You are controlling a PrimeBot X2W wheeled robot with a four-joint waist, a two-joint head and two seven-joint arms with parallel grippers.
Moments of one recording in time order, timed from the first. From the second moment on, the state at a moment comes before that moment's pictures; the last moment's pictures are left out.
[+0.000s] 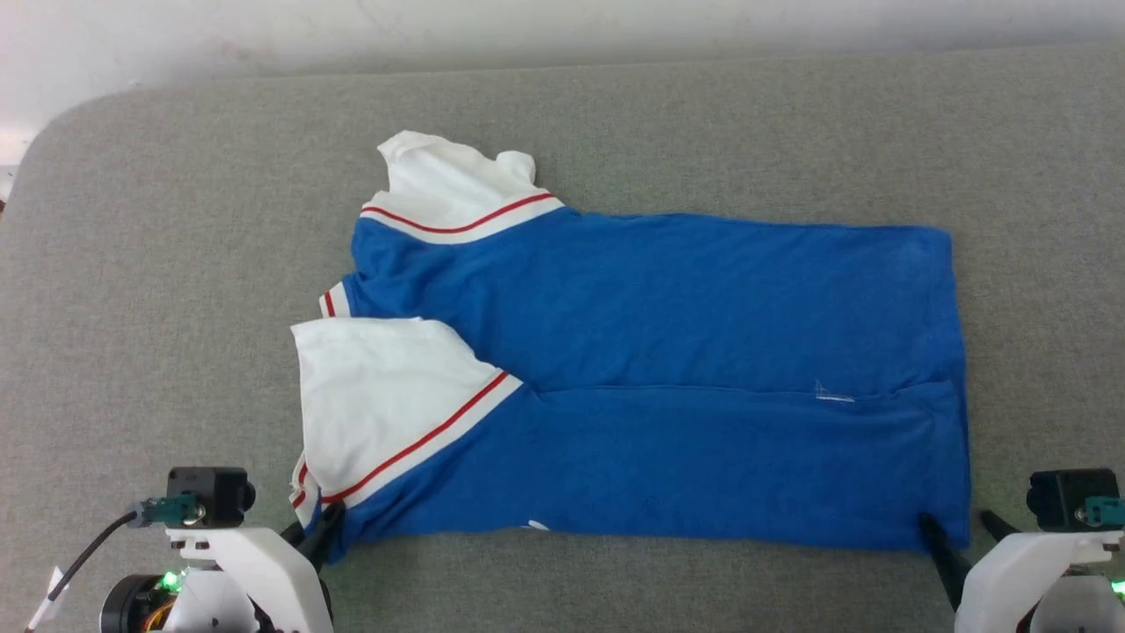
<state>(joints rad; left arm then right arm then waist) 0.03 0.47 -0.24 -0.01 -0.69 0.07 0.36 0.13 -0.15 -0.14 -0.04 0.22 0.13 0.51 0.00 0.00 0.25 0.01</state>
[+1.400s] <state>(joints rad) 0.30 0.44 -0.19 -0.16 -0.86 0.14 0.41 0.18 -0.21 -0.21 -0.07 0.30 0.13 0.62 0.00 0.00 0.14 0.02</state>
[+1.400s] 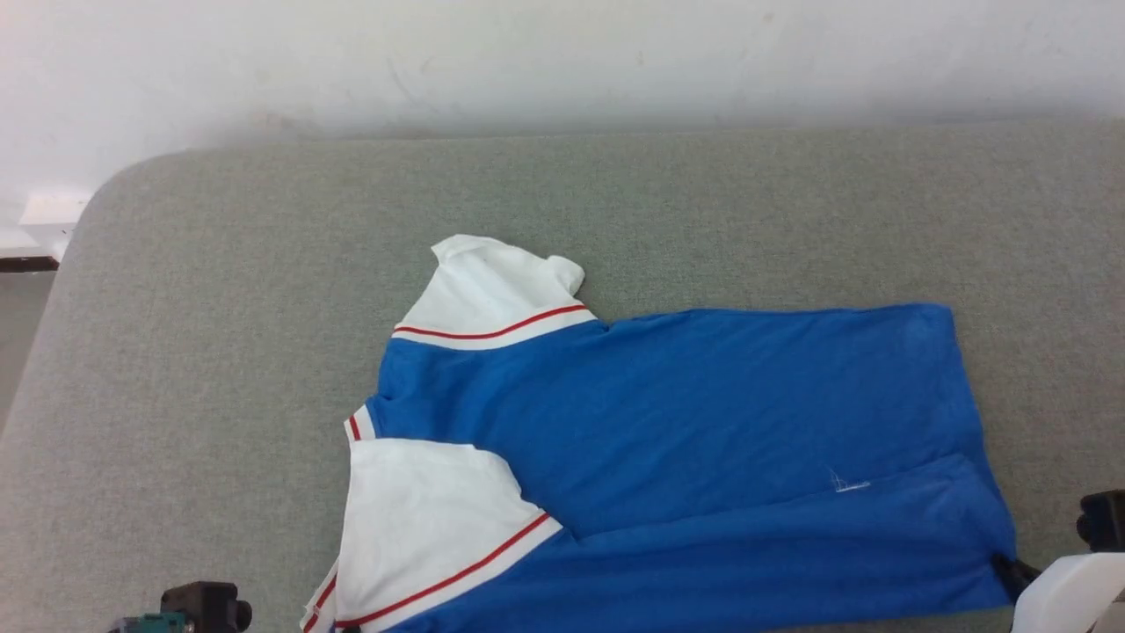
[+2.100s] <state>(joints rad) 0.24 0.38 -0.15 -0.06 -0.88 0.12 0.28 0.18 -0.19 -0.17 -0.04 0.34 0.13 0.52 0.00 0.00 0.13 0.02</state>
